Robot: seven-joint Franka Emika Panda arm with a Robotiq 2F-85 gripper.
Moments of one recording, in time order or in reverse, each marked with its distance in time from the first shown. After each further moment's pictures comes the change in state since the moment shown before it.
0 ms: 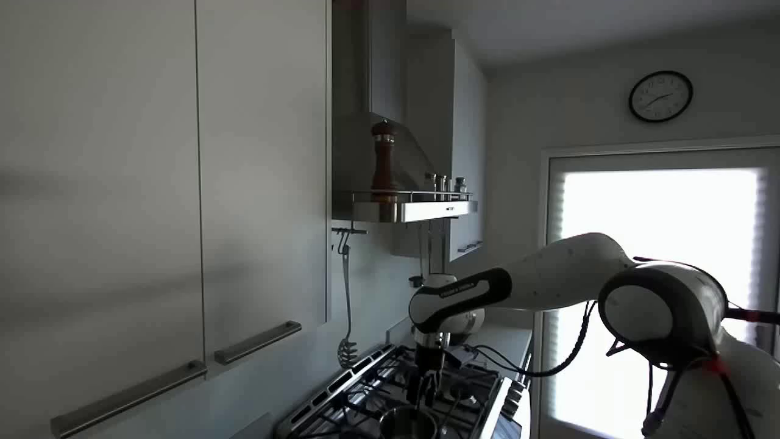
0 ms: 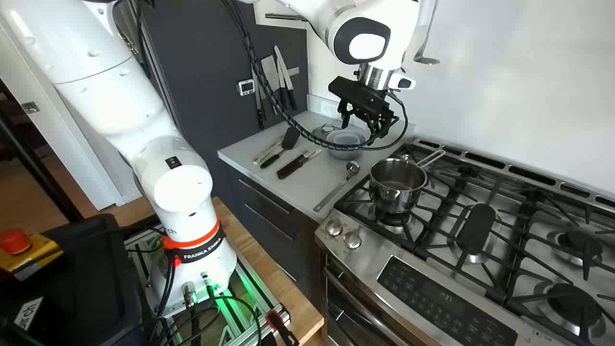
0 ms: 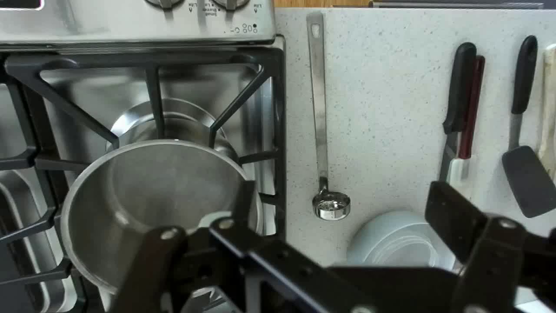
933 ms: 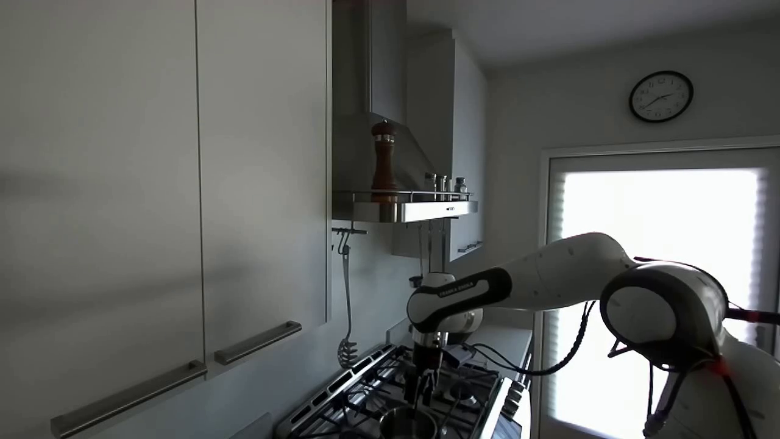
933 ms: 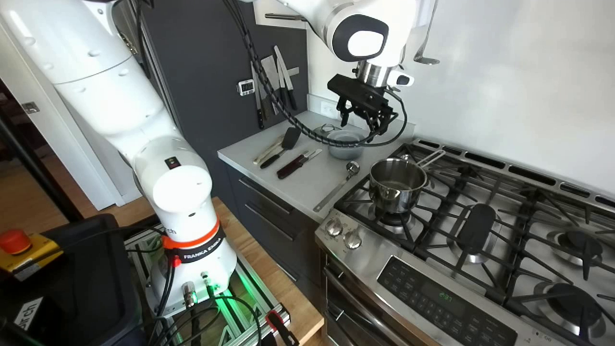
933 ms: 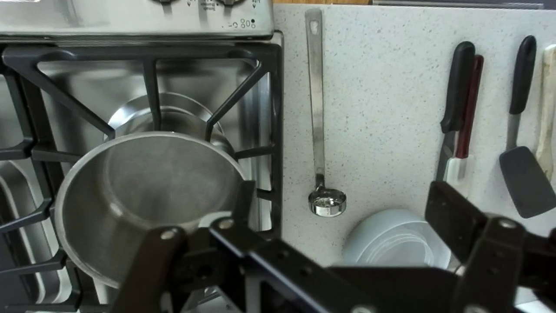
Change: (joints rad) arm -0.013 -0.004 0.031 0.005 0.000 0.000 0.000
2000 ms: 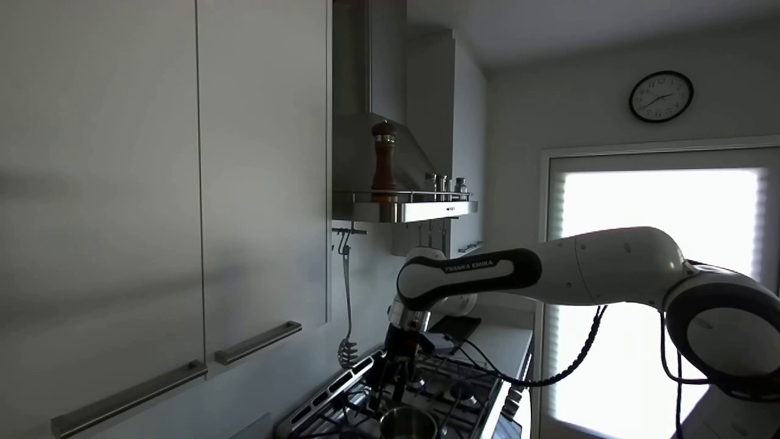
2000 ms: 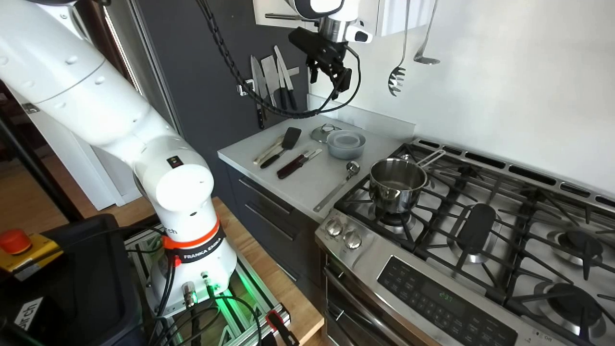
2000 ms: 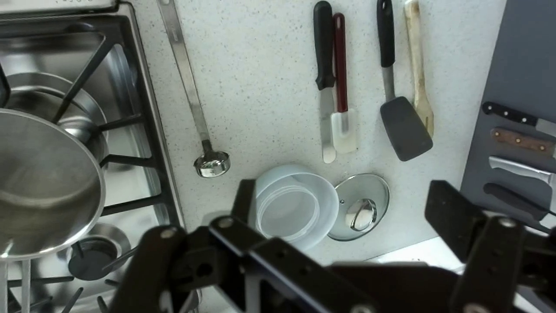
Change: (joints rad) arm 0.039 -0.173 0.185 0.016 0.141 -0.092 0.279
